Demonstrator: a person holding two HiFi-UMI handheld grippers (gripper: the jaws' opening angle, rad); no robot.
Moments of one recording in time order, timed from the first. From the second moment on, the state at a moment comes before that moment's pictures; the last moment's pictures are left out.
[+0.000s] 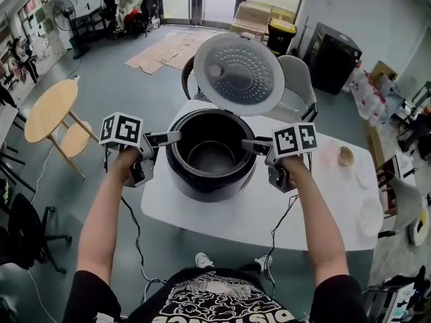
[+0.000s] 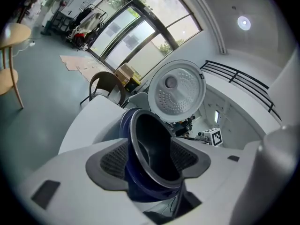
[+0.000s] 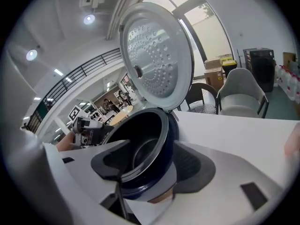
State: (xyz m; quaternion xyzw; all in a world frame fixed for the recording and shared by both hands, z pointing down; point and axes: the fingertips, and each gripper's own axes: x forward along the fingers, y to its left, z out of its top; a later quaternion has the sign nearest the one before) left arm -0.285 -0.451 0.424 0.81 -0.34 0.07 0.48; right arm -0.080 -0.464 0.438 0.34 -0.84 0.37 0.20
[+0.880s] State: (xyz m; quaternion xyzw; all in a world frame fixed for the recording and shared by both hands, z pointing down) left arm -0.279 -0.457 0.443 0.78 -0.42 0.18 0.43; right arm -0.062 -0.478 0.451 0.41 -0.79 0.41 0.21
